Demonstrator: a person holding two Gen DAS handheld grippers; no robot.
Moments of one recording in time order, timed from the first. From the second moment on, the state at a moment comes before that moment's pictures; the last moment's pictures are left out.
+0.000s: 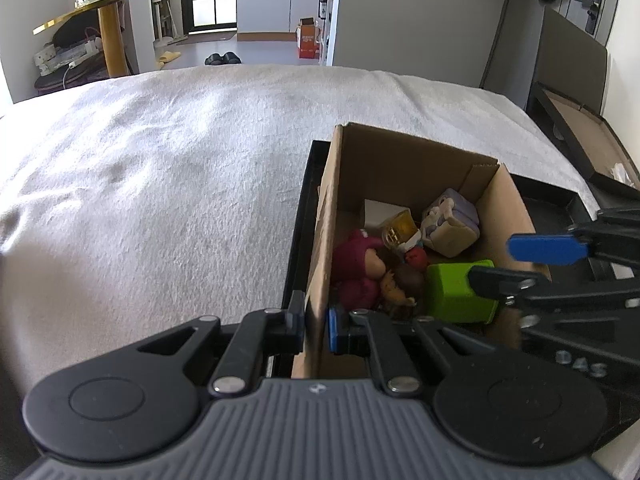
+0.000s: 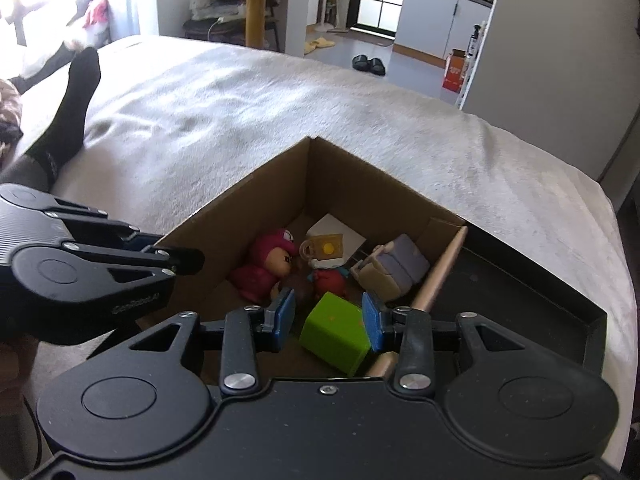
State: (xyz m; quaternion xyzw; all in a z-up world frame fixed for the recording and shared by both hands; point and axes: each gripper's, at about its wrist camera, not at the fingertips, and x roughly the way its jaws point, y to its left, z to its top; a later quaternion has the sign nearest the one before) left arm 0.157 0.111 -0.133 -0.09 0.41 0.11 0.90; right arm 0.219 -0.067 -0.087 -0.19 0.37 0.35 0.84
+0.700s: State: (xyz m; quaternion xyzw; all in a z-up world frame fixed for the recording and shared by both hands) left arm 0.148 0.076 -0.083 -0.04 0.43 0.10 0.89; right arm 0.205 -0.163 -0.048 -0.06 0.37 0.29 0.88
